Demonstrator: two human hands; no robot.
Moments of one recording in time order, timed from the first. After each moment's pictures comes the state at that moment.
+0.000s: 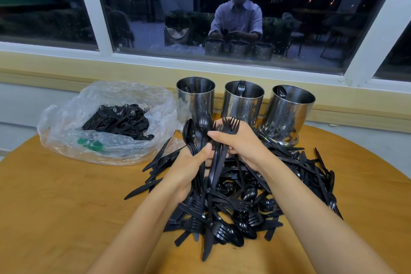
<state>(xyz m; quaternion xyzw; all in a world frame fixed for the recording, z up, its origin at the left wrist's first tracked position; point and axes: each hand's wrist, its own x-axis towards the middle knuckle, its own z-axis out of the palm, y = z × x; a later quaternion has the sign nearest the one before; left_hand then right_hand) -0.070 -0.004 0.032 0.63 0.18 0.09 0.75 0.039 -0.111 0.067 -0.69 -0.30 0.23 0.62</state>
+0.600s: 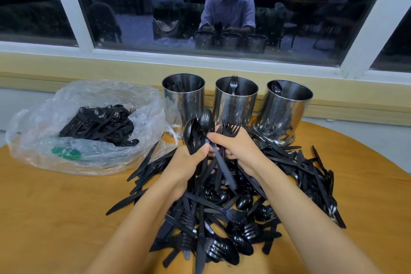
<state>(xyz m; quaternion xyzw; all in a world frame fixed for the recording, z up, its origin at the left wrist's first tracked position) -0.025 0.004 0.020 0.66 0.20 0.09 0.72 0.074 -0.109 0.040 -0.70 -0.24 0.23 0.63</state>
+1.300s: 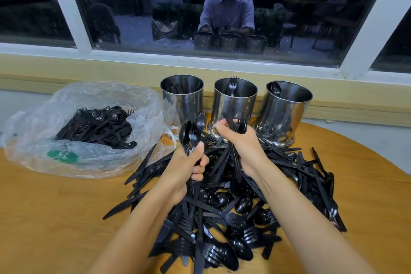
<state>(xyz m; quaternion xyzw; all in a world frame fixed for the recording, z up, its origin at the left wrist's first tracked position) -0.021 0.007 0.015 0.59 0.18 0.07 0.78 0.082 -0.112 0.038 -0.66 -0.20 0.19 0.70</state>
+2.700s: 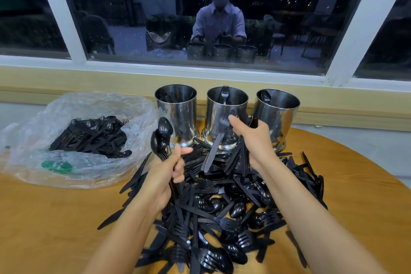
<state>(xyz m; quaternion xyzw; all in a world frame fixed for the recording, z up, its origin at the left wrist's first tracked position) -0.032 0.023 0.015 0.53 0.20 0.15 0.81 0.092 -0.130 0.066 -0.68 -0.11 0.06 0.73</state>
